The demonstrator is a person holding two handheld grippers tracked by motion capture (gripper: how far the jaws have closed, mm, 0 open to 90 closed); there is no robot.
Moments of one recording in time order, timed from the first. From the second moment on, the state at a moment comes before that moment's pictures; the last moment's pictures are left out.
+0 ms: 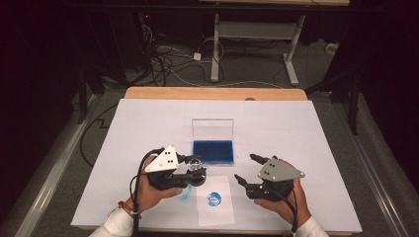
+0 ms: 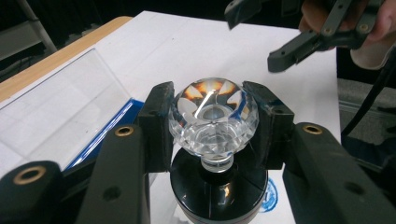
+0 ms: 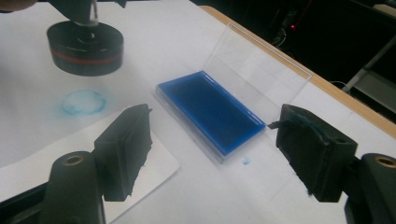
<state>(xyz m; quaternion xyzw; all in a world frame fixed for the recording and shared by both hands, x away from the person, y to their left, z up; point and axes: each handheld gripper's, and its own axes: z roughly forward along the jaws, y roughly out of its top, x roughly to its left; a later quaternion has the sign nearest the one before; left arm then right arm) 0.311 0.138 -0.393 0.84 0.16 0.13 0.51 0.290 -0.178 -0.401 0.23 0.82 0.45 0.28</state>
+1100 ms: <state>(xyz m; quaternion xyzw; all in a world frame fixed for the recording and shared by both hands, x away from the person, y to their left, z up) 0.320 0.162 -0.387 0.84 0.19 0.16 0.49 0.265 -0.234 -0.426 0.28 0.82 0.41 0.29</state>
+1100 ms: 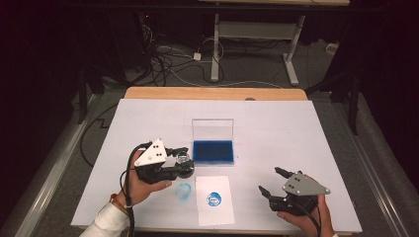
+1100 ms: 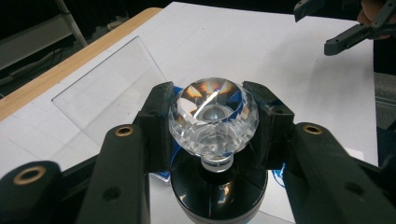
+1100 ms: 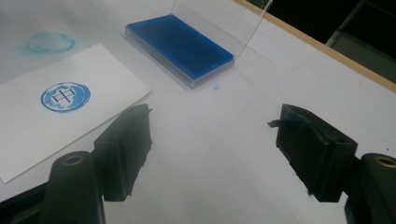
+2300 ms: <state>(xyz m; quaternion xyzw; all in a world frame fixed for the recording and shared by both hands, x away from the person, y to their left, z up) 0.348 0.182 -0.379 0.83 0.22 0.19 0.48 0.261 -0.237 -0.431 0.29 0.82 0.41 0.29</state>
